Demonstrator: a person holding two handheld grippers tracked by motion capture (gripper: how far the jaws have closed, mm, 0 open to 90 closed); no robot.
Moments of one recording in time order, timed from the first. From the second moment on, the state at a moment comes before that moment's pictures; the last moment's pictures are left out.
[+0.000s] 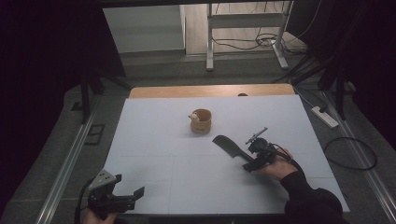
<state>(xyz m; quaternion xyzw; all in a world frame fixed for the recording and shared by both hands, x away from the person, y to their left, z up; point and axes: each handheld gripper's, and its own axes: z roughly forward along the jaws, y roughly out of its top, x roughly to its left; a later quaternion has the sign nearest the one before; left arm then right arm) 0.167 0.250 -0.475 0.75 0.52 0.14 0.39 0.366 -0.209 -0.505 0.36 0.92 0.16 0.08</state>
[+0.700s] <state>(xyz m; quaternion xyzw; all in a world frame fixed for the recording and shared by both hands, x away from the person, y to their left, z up) 0.166 0.249 -0.474 0.75 0.52 0.14 0.39 0.366 -0.210 -0.499 0.34 0.92 0.18 0.08</state>
